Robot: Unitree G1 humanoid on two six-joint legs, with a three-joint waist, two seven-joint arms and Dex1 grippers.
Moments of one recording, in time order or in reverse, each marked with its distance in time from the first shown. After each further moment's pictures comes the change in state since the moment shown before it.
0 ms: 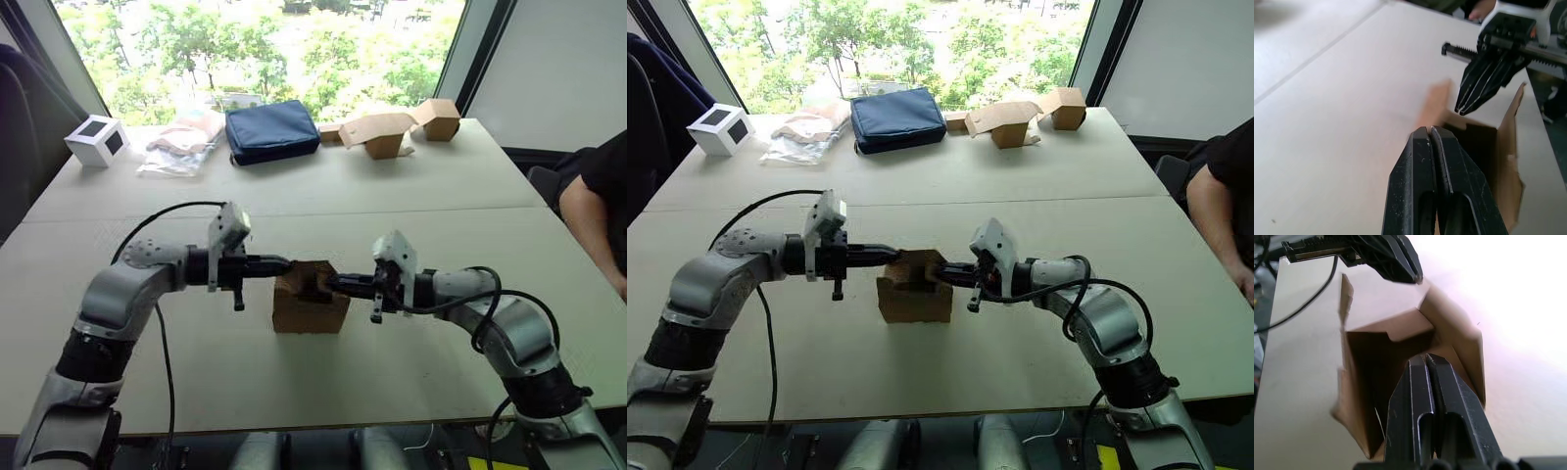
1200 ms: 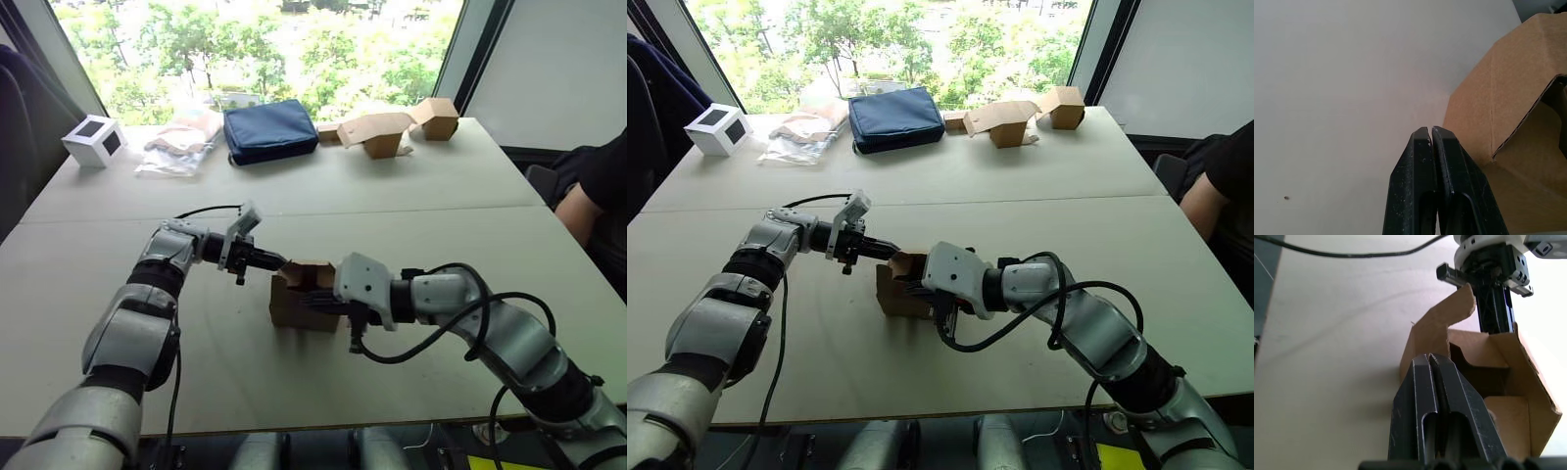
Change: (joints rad) left arm -0.439 -0.211 -0.214 1.111 0.427 -0.454 -0.417; right arm -0.107 -0.117 0.340 -0.248 -0.222 0.019 -0.105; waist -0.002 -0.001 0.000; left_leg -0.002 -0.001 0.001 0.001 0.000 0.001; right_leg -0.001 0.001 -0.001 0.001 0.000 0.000
